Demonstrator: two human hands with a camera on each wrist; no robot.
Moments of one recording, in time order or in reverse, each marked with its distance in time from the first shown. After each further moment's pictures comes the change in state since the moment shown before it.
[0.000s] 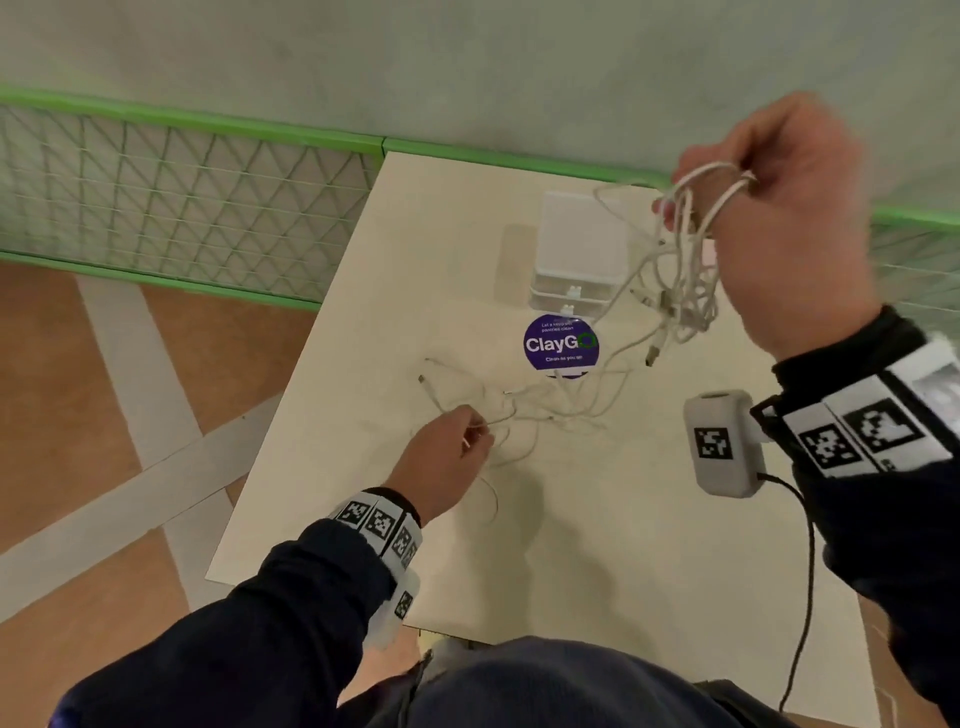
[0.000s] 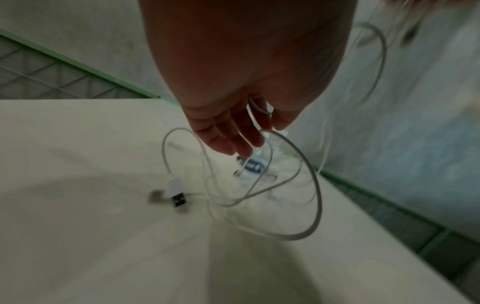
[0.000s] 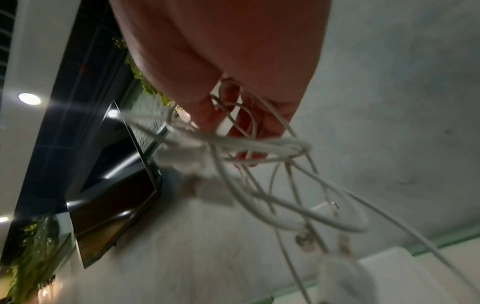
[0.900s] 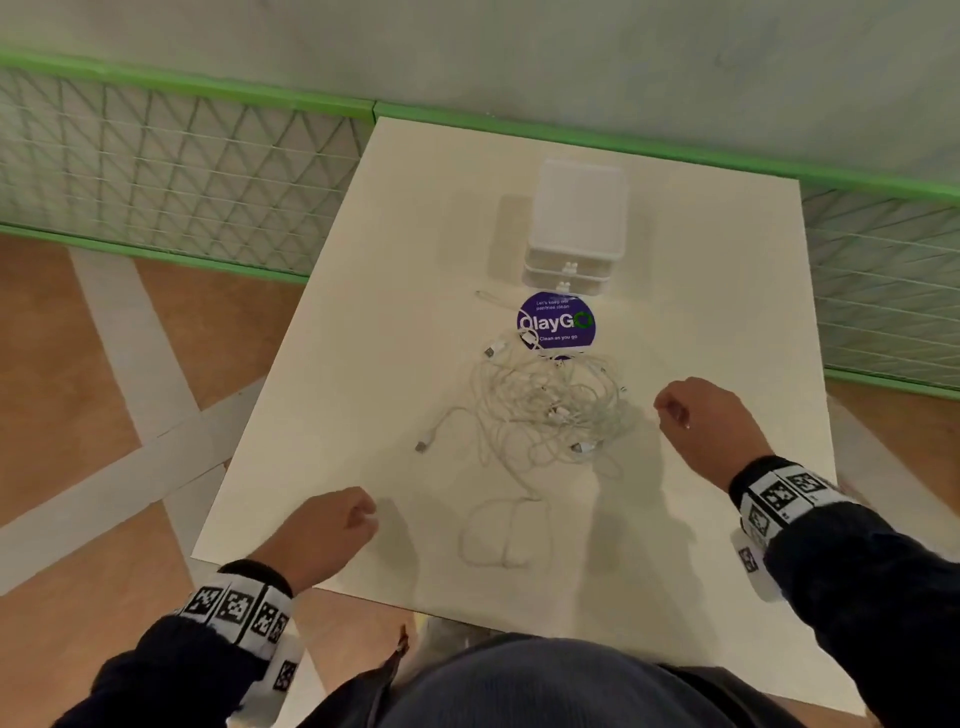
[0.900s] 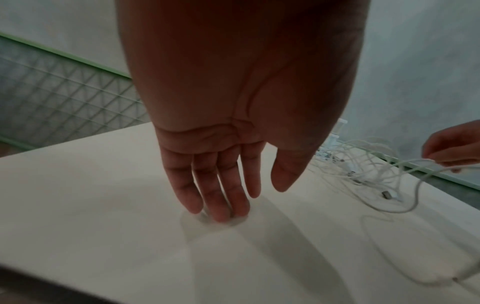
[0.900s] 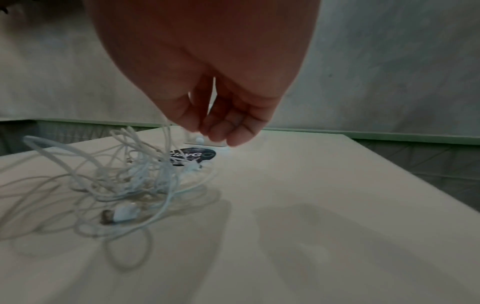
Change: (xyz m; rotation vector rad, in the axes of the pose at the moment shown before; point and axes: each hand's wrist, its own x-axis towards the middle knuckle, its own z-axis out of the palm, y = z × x) left_hand -0.081 -0.098 -0.030 0.216 -0.281 -0.395; right_hand -0.138 0.197 -0.053 -0.786 -0.542 0.290
